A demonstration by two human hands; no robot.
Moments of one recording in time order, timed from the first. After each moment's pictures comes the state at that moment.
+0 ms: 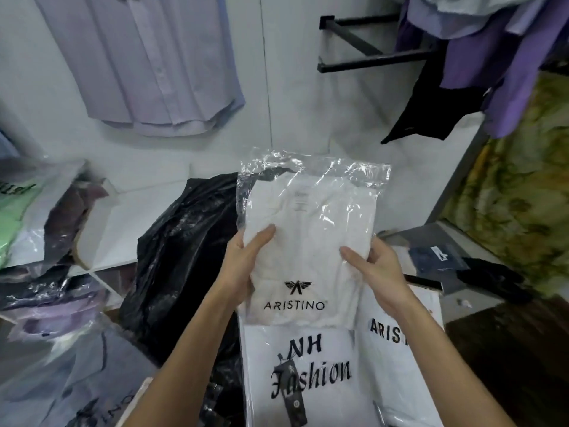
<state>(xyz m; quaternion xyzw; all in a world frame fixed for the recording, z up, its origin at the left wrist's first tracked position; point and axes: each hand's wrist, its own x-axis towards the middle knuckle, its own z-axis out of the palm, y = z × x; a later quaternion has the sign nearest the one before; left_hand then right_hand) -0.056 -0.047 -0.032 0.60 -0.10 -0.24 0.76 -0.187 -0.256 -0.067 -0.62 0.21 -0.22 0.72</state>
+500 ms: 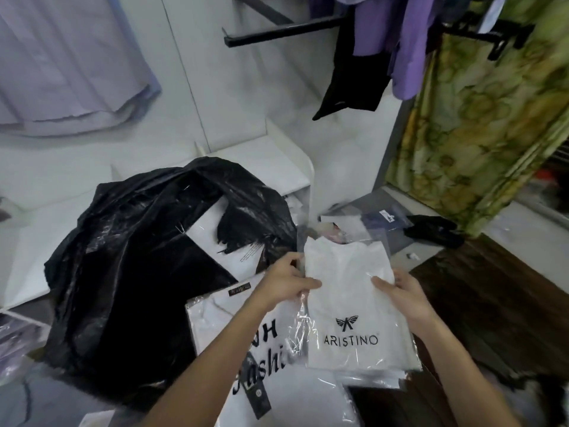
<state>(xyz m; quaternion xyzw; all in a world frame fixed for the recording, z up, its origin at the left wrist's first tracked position) -0.120 -0.167 -0.123 0.75 -0.24 -0.44 0.43 -0.331 -0.338 -0.164 -0.57 0.47 -0.20 0.64</state>
